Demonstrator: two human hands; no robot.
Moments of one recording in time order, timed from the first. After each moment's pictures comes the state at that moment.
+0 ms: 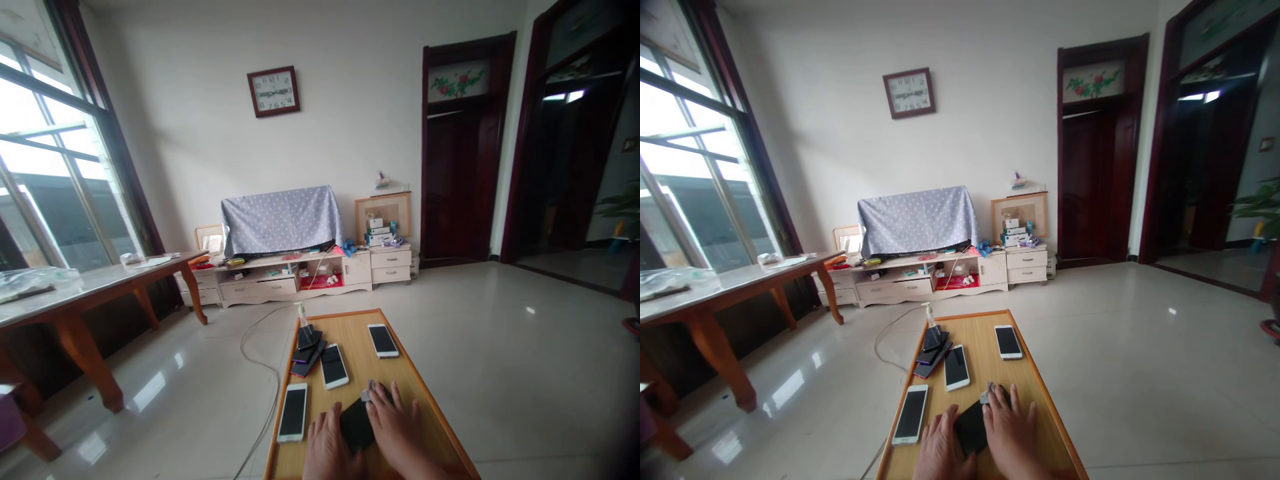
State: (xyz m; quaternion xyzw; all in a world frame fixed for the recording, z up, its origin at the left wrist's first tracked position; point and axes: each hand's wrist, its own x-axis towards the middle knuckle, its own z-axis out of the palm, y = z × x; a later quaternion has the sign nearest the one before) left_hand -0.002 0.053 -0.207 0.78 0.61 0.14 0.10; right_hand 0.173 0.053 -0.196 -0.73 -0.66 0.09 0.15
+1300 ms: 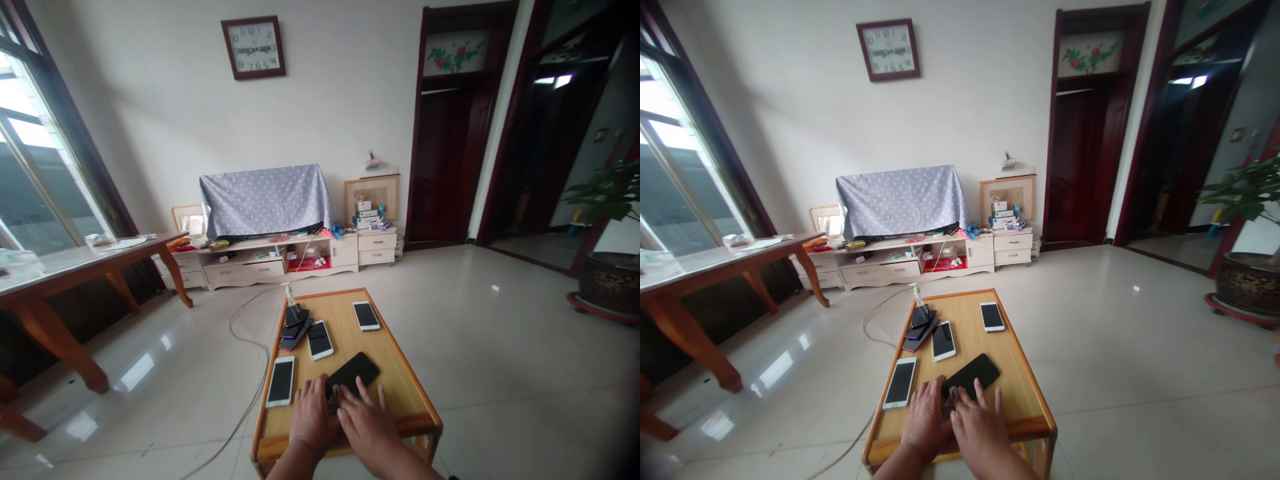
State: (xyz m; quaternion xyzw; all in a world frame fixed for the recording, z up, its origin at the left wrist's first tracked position) left_hand -0.002 0.047 -0.196 0.78 0.60 0.14 0.12; right_hand 0.156 0.001 -0.193 -0.63 -0.74 0.17 0.15
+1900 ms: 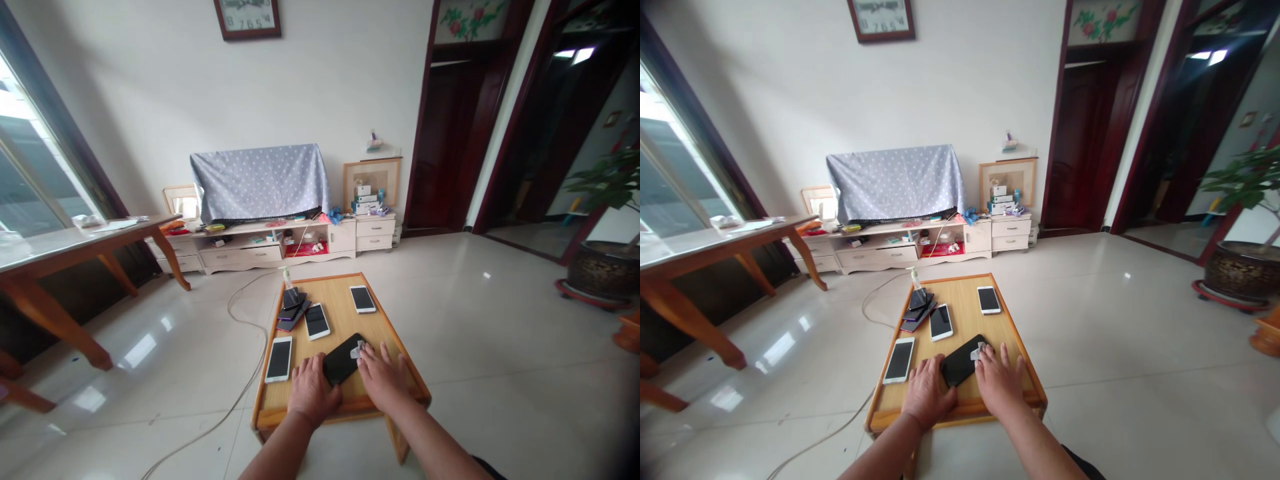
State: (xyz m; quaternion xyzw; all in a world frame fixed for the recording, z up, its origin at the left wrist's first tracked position) left_hand 0.000 0.047 -0.193 0.79 0.58 0.15 0.11; right_hand 0.198 0.023 -0.194 -0.75 -0.65 0.12 0.11
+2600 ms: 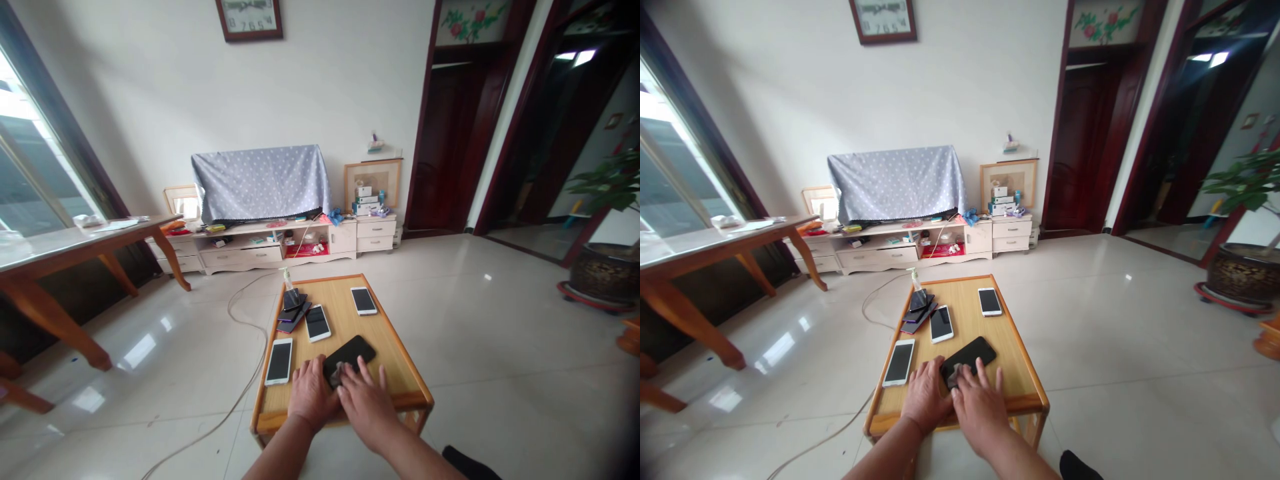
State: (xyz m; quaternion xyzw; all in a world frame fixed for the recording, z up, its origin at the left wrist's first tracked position) left_hand -0.001 0.046 -0.185 0.79 0.59 0.12 0.13; right_hand 0.158 -0.005 -0.188 -0.67 -0.72 0.14 0.12
